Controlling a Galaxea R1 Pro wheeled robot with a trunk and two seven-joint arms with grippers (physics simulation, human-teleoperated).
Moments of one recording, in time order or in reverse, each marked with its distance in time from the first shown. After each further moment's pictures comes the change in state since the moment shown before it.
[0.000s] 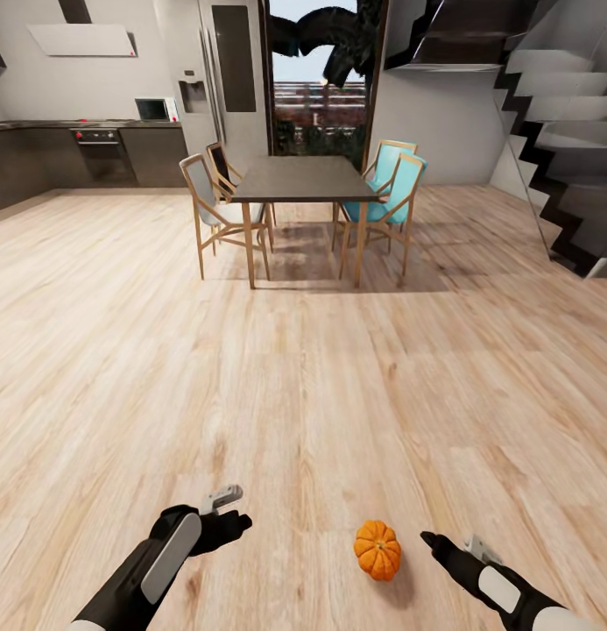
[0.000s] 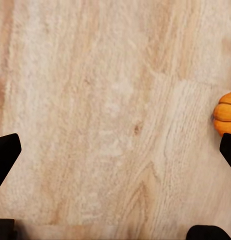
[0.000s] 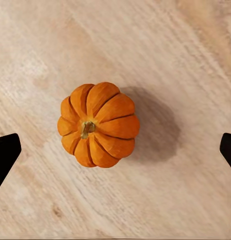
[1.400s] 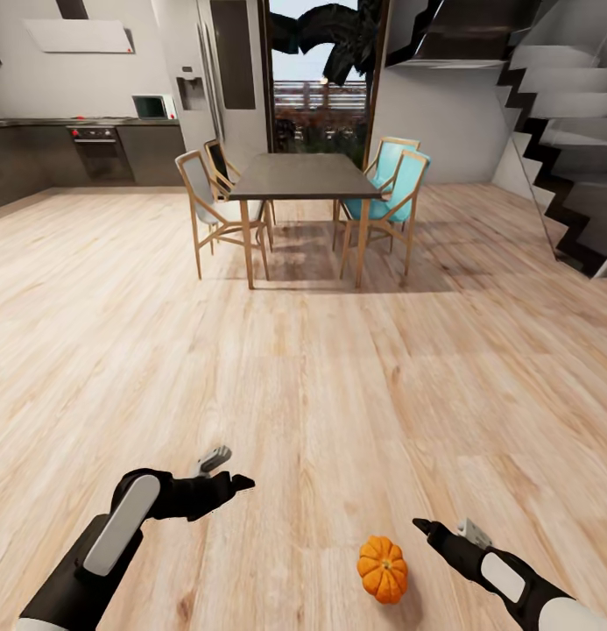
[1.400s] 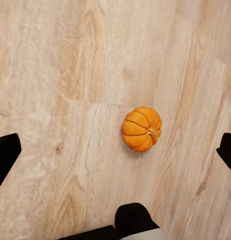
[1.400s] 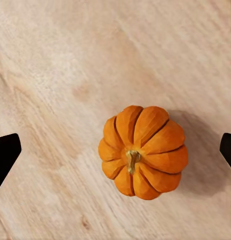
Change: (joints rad) left arm 0.009 0.090 0.116 -0.318 0.311 0.283 -0.030; right arm -0.008 -0.035 0.030 -0.070 0.006 0.088 0.086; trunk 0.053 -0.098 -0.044
